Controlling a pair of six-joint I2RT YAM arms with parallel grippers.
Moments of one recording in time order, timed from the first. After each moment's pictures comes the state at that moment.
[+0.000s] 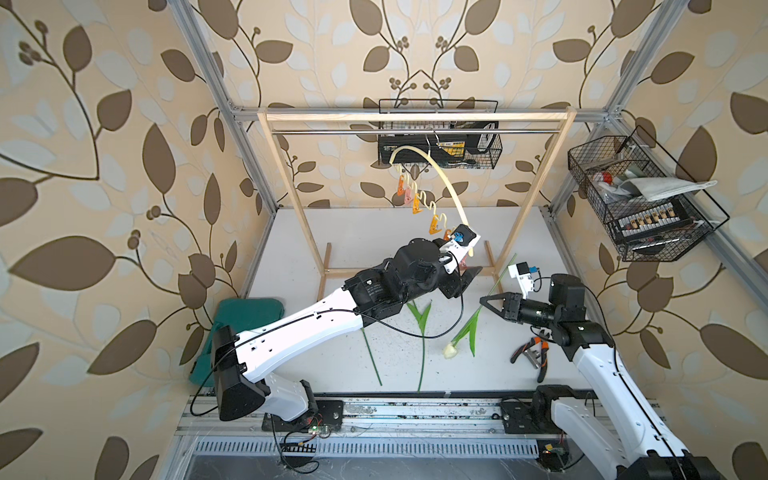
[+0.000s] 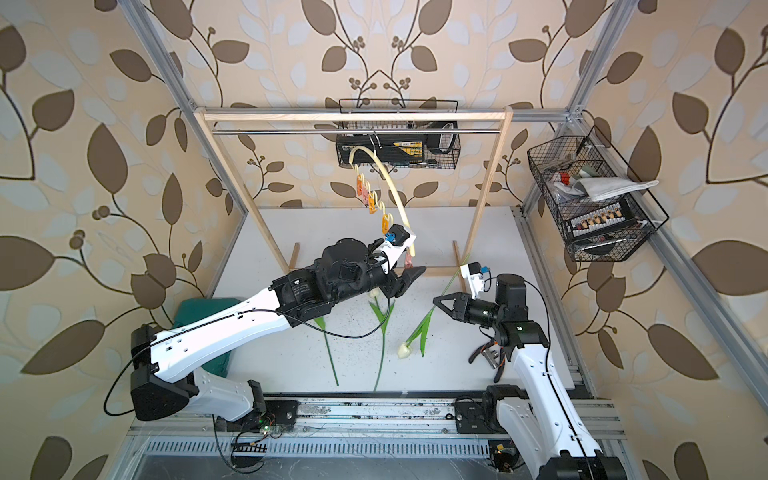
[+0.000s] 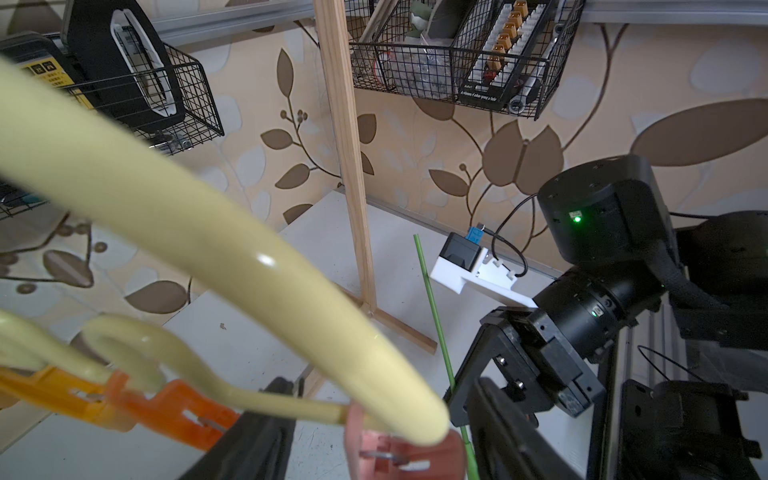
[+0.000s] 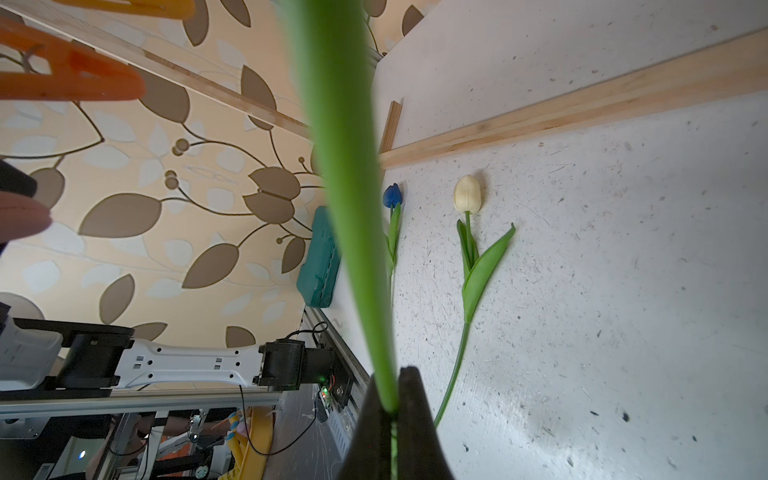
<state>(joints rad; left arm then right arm) -1.09 1.43 1.43 -0.28 -0.10 0.01 -0.02 0.84 0.57 -0.35 -0.93 0.54</state>
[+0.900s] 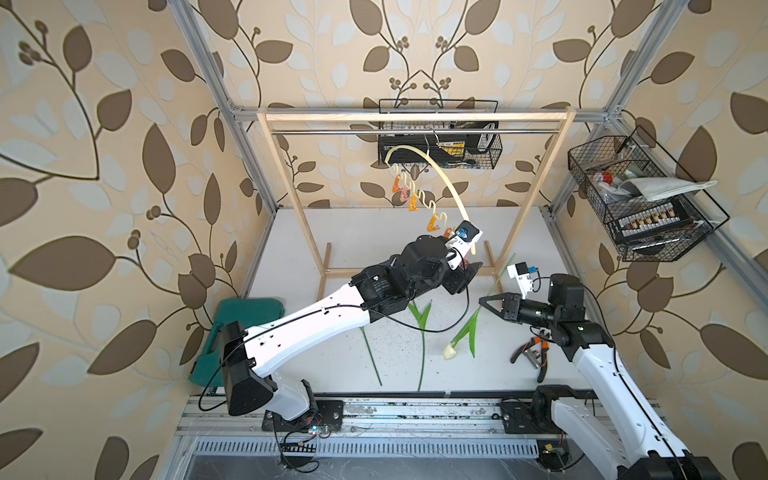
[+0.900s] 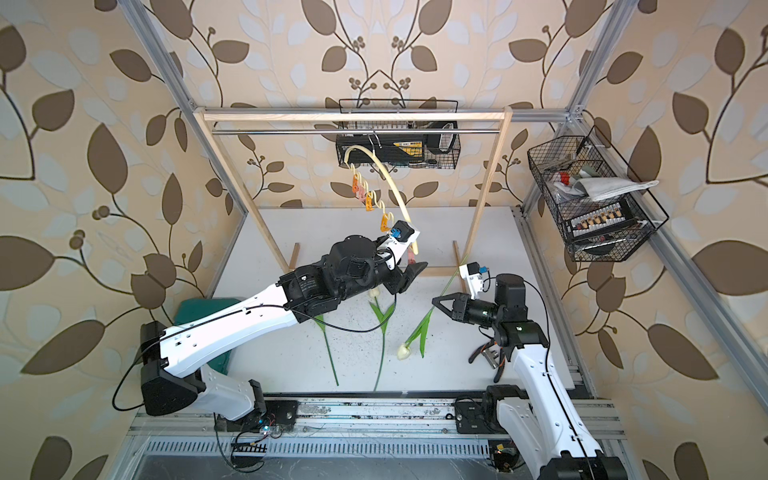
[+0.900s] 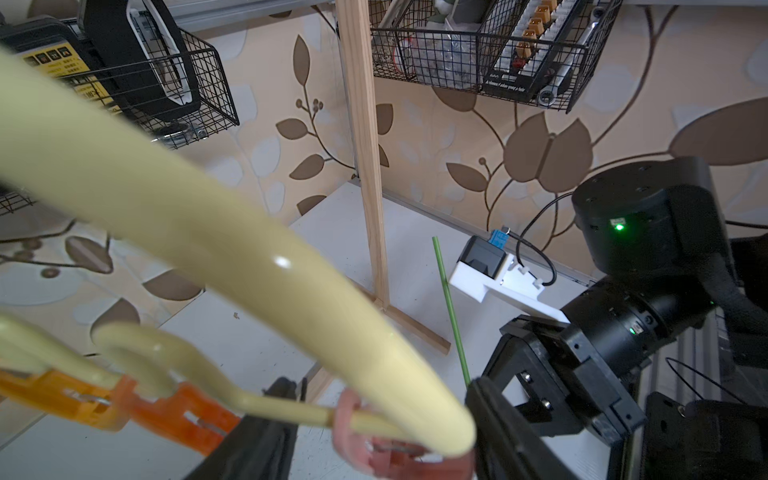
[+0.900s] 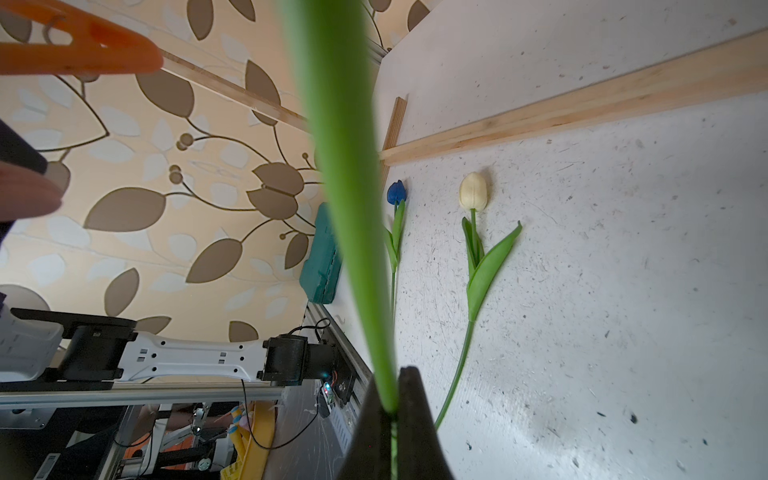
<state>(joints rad) -1.09 1.47 1.48 -0.31 -0.15 0.00 -0.01 0.84 0.57 -0.35 -0.94 0.54</state>
